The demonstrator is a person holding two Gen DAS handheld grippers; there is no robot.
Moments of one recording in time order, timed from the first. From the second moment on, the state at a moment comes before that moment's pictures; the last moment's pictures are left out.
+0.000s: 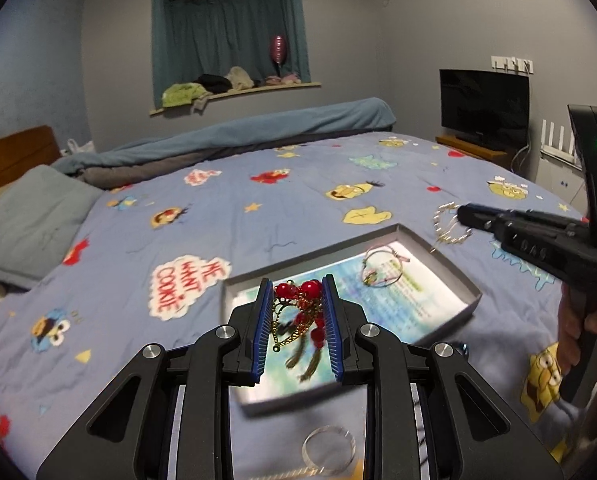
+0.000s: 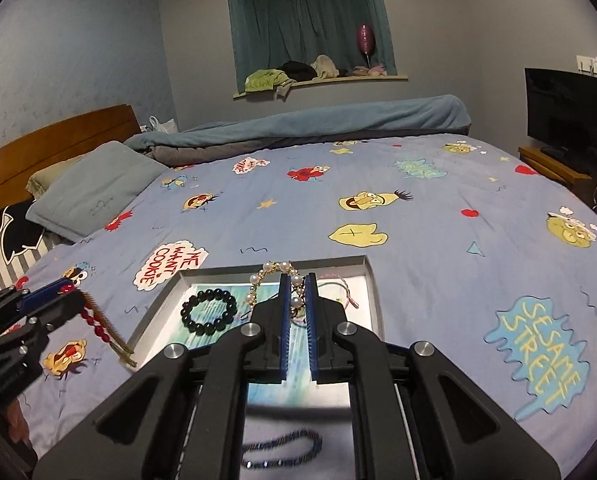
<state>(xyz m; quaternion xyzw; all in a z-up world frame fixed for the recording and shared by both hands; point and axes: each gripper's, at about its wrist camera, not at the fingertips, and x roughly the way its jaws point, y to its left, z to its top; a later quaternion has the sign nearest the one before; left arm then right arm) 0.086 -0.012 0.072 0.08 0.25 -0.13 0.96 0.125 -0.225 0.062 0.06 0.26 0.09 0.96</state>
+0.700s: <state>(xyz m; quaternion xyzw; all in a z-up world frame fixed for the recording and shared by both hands) 0.222 -0.075 -0.009 0.07 0.31 -0.16 0.93 0.206 -0.237 -0.037 0.02 0.39 0.07 0.92</state>
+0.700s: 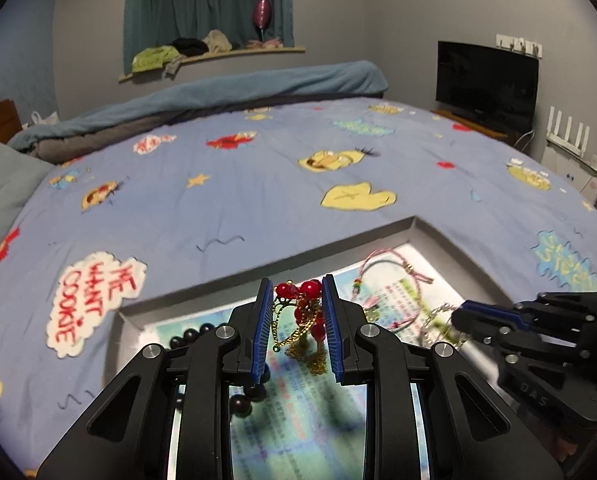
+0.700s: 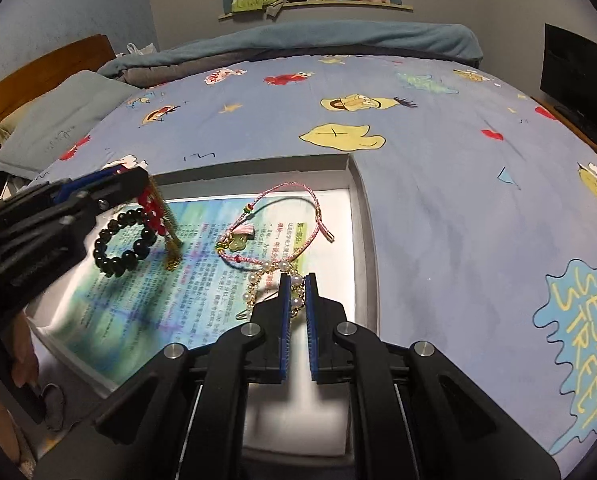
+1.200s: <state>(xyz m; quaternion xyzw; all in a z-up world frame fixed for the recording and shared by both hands) 0.234 -0.078 -0.030 0.08 0.35 -0.16 0.92 0.211 -0.228 -0.039 0.01 0.39 0.07 0.92</state>
